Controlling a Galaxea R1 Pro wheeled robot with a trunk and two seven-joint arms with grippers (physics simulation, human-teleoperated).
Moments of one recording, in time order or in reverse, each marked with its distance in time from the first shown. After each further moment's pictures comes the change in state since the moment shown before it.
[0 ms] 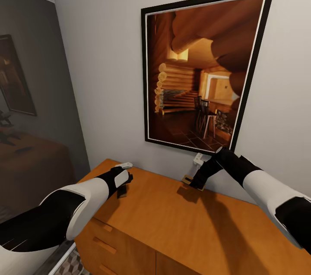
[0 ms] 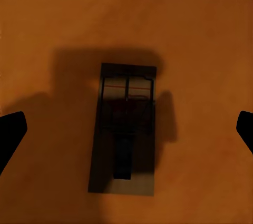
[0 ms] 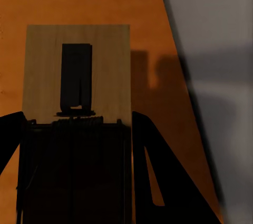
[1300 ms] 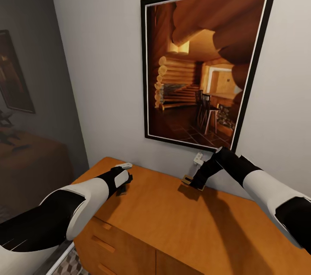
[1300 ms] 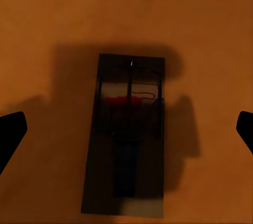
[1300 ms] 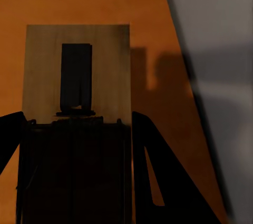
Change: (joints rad) left arm 0.000 0.000 0.000 0.001 -0.002 0.003 0.010; right arm 0.000 0.000 0.000 0.000 0.000 0.002 0.000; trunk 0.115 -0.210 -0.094
